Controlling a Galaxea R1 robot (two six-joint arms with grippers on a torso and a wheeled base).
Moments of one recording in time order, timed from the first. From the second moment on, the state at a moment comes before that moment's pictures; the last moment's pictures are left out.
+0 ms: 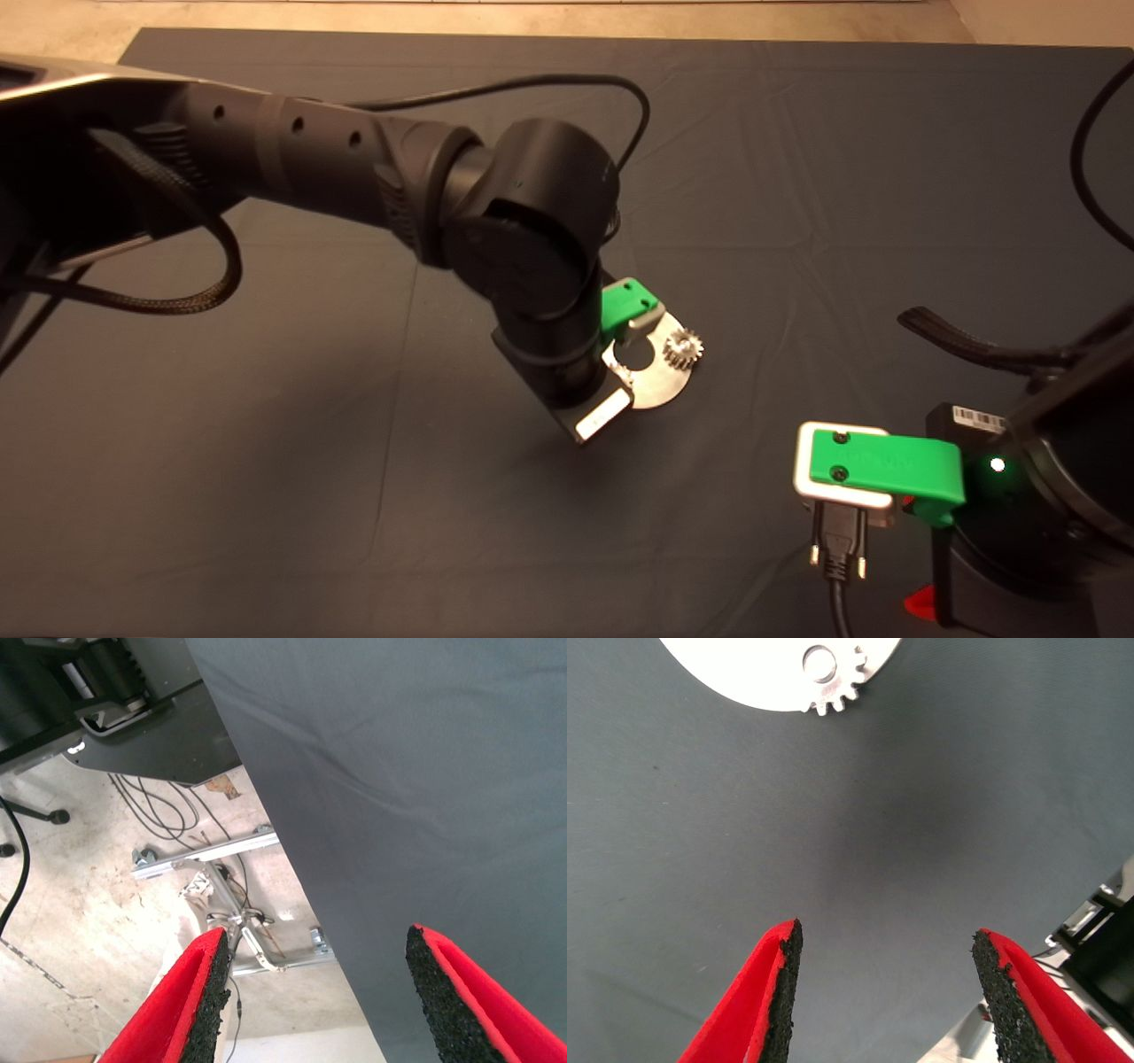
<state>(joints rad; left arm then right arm) -0.54 2.82 -0.80 0.22 1.53 -1.08 0.75 2.65 -0.41 0.29 -1.53 1.10</state>
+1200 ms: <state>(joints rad) -0.97 2.71 -0.50 0.09 1.53 -1.32 0.99 2.64 -0.39 0.29 -1.51 1.23</state>
